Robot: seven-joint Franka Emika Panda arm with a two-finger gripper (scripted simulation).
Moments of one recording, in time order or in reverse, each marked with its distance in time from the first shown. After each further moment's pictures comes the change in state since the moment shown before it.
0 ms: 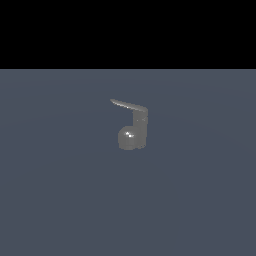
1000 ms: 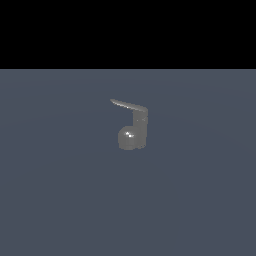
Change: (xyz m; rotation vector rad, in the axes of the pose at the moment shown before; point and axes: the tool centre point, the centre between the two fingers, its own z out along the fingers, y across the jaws) arm 0.119 -0.017 0.057 0.125 -0.074 0.485
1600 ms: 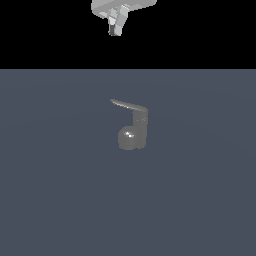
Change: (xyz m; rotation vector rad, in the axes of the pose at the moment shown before) arm 0.069 -0.035 0.061 0.012 -0.024 0.369
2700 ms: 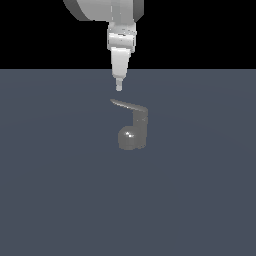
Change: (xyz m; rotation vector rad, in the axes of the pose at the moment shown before) arm 0.092 -0.069 0.135 -0.018 0.116 0.659
